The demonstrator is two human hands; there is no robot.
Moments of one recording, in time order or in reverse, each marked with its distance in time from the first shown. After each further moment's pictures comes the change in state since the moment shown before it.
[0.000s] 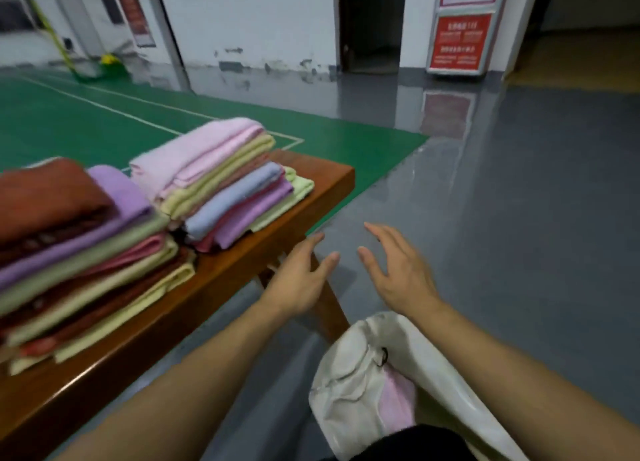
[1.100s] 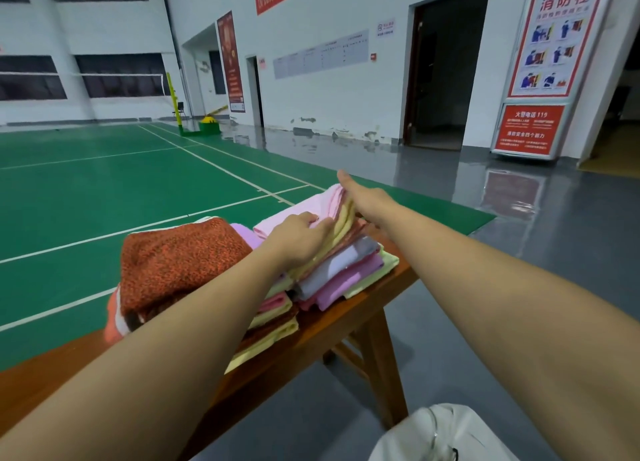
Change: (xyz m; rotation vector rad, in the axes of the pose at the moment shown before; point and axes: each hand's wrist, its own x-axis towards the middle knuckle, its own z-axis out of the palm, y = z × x) left_hand 0.030 0.031 -0.222 0.302 0.198 -0.110; right_hand 0.212 -0.237 -0.021 0.486 -0.376 0.444
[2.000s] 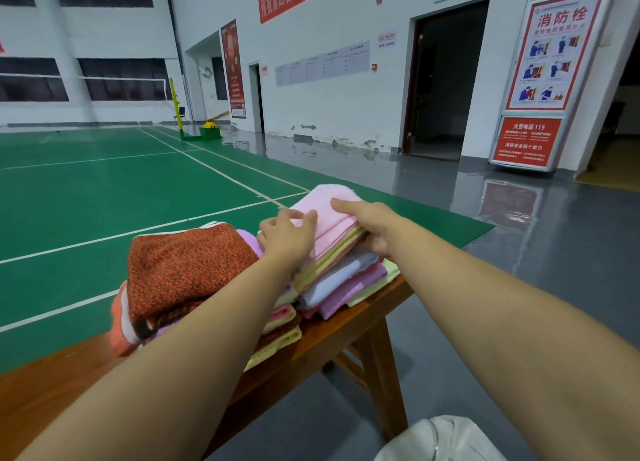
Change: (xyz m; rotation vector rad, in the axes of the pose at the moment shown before) left_hand 0.000 -0.003 0.000 -0.380 0.249 -0.299; right_hand -0.002 0.006 0.009 0.426 -0.205 0.042
